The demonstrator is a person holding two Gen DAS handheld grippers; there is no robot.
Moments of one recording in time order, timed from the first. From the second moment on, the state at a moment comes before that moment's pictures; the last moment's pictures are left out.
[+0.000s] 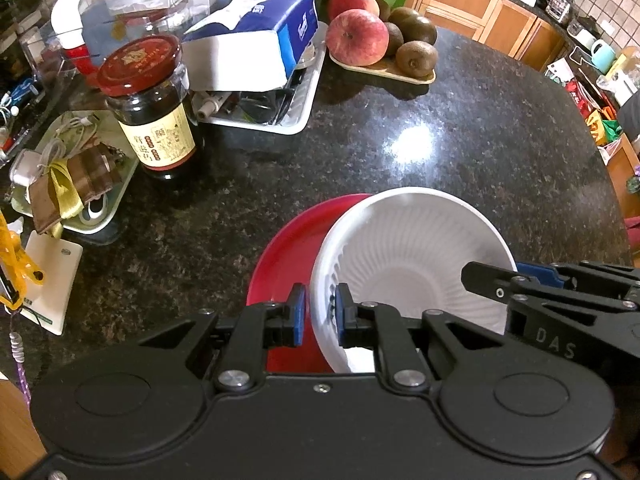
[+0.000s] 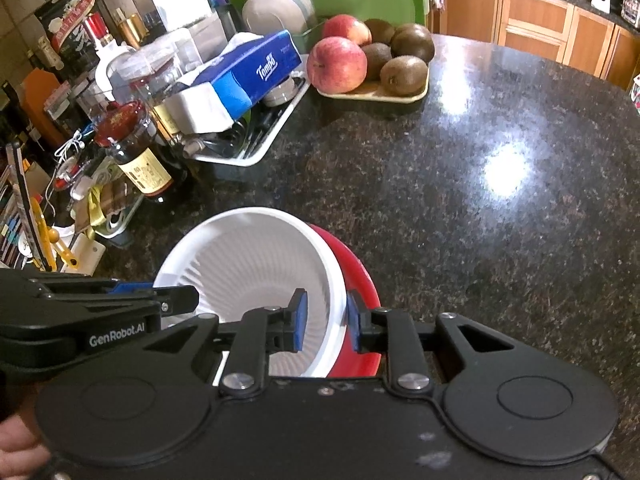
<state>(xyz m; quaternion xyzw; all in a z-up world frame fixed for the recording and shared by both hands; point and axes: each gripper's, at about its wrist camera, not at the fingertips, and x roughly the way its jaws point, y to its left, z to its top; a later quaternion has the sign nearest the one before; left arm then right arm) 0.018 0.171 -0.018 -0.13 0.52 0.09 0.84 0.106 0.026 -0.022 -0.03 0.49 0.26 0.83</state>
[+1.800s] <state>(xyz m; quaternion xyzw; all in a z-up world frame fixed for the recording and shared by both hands) -0.026 0.105 0.015 -0.08 0.50 0.12 0.86 0.038 -0.042 0.014 -0.03 0.44 0.24 0.86</state>
